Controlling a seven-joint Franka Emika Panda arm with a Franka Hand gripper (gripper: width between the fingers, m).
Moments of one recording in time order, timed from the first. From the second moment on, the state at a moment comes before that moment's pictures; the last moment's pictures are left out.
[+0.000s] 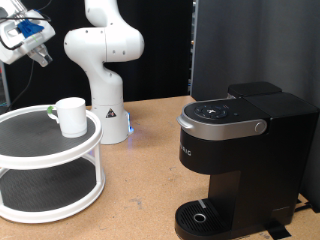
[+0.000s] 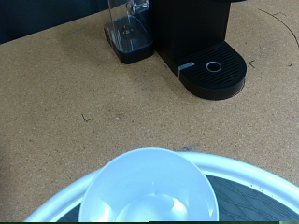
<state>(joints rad) -0.11 -0.84 -0.75 -2.60 0.09 1.77 -0.93</state>
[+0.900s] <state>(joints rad) -0.12 -0.84 -0.80 -2.70 0.04 1.91 -0.99</state>
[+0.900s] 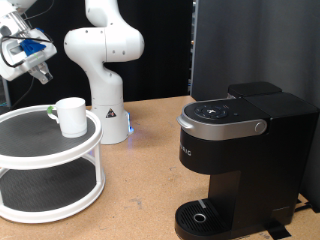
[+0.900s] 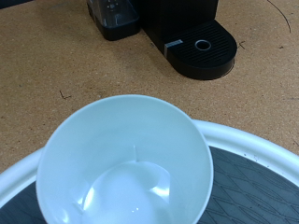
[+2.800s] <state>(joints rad) -0.14 -0.82 -0.87 -2.81 0.01 2.08 -1.00</state>
